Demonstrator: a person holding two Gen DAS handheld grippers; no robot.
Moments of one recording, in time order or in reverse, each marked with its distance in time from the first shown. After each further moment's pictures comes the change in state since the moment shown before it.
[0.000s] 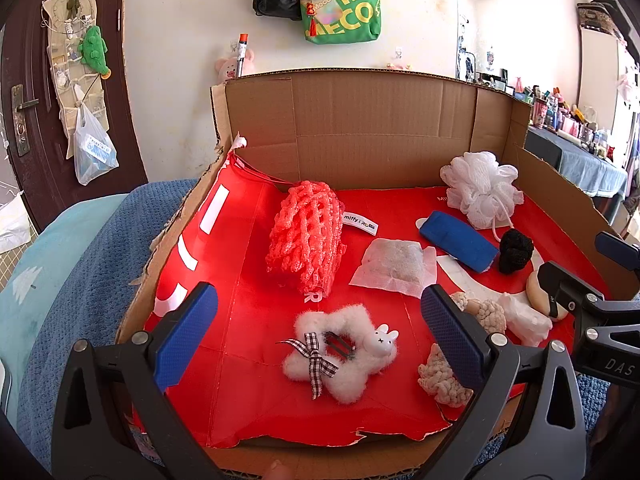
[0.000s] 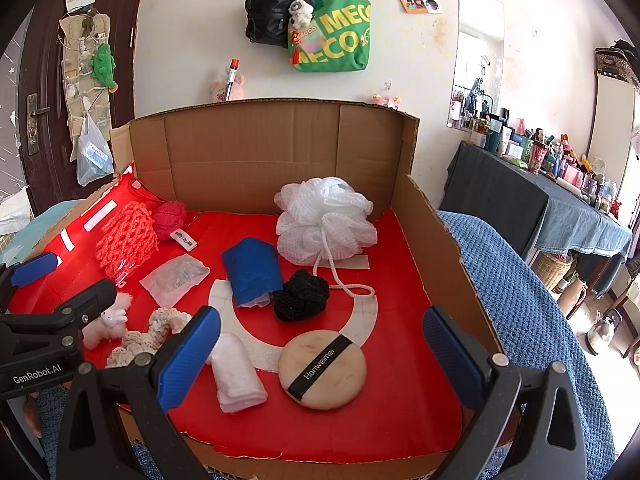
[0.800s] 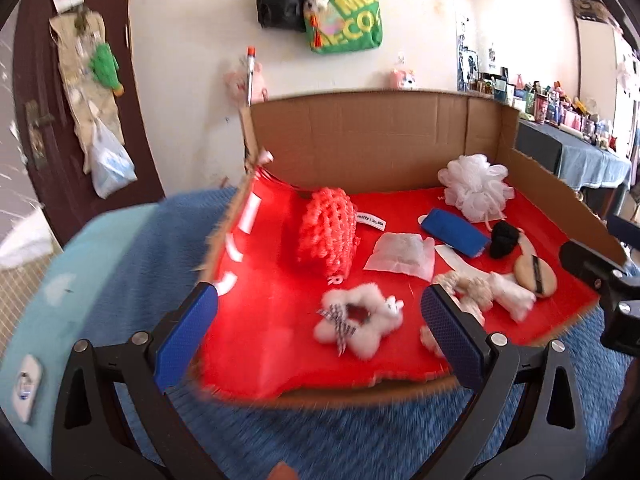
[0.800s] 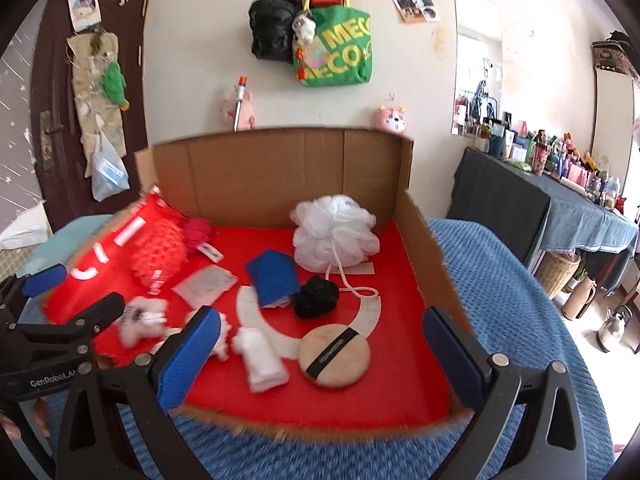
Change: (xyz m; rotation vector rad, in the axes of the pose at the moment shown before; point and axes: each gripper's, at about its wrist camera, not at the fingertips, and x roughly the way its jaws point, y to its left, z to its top) left arm -0.057 0.006 -0.009 0.048 -0.030 0.054; right arm -0.046 0.000 0.000 0.025 -0.050 0.052
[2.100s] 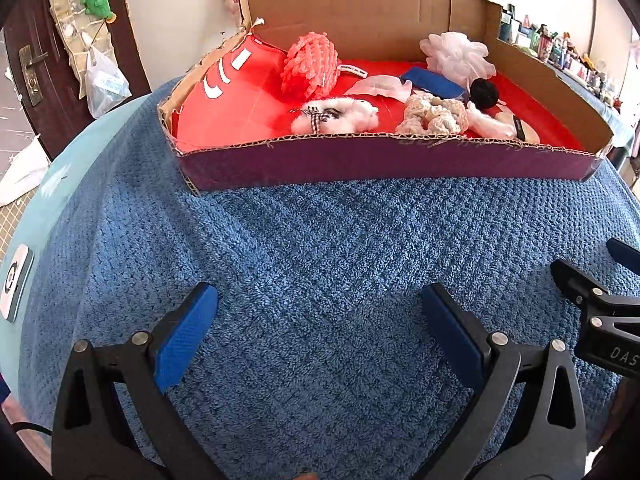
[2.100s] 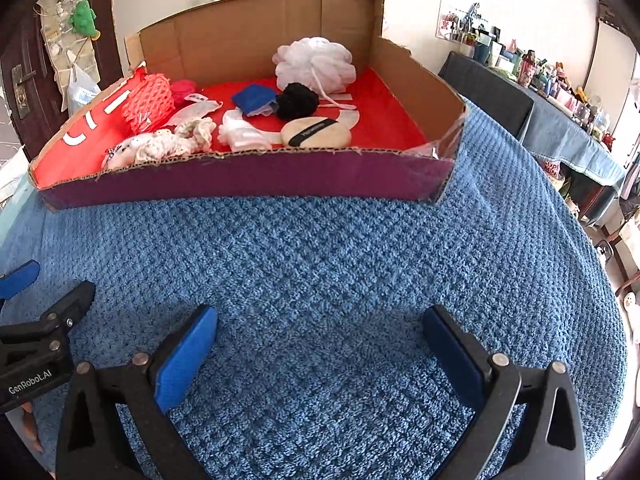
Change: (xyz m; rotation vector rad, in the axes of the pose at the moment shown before) left arm -0.021 -0.013 -0.085 -0.024 0.327 -0.023; right arm -0.023 0.004 -0.098 0.044 0.374 -0.072
